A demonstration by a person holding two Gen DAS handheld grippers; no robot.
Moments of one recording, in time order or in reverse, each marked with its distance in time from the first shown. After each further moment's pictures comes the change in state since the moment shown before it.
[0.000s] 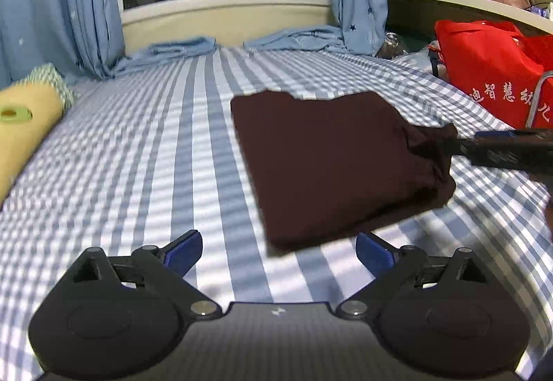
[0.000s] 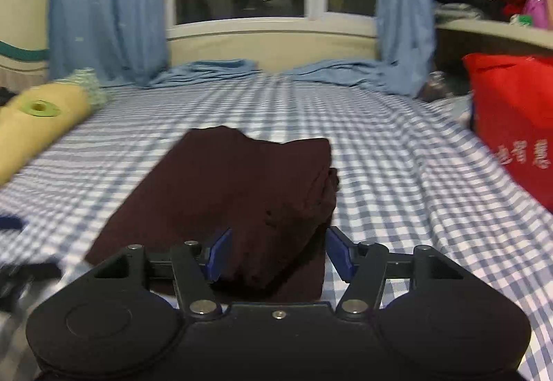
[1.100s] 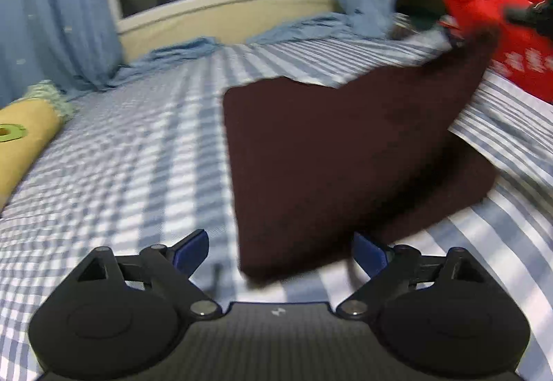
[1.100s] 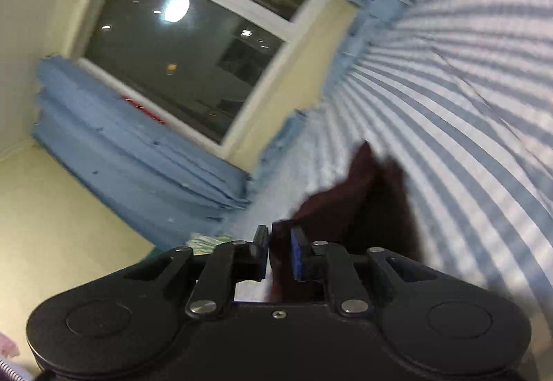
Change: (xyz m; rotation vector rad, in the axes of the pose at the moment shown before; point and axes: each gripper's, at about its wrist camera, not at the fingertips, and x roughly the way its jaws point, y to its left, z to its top) left arm 0.083 -0.045 0.006 0.061 -0.020 0.139; right arm 0.026 -0.156 0.001 0.840 -0.105 0.598
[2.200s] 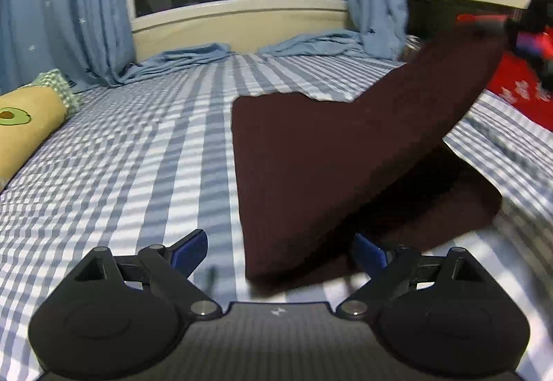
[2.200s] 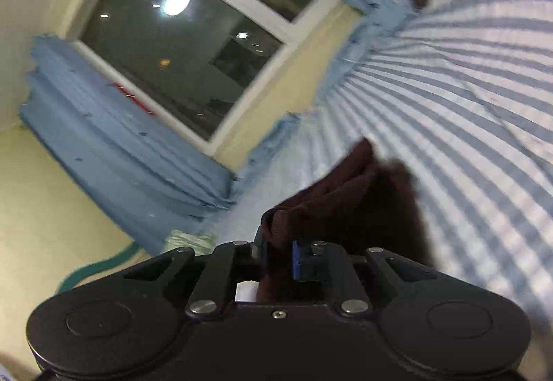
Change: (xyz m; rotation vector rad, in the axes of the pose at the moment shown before) left arm 0.002 0.006 0.000 -0.076 -0.039 -0.019; right arm 0.039 0.025 -0.021 -0.078 -0.012 -0.057
